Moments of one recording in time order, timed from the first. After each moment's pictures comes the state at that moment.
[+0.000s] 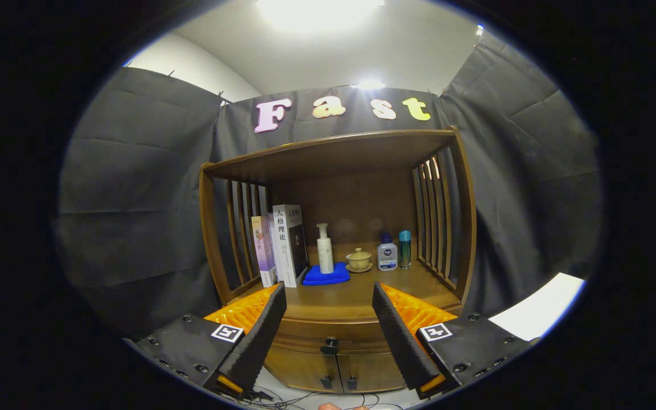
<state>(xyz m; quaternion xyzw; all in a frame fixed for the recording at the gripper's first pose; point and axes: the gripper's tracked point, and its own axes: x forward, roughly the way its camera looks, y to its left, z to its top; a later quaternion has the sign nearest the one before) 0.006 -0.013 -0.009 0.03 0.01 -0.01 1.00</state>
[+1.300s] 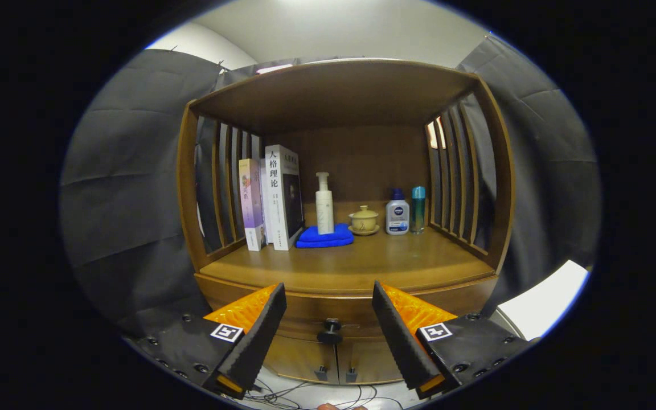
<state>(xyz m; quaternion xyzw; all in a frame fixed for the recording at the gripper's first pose) 0.068 0.012 -0.103 0.02 0.09 0.00 1.00</state>
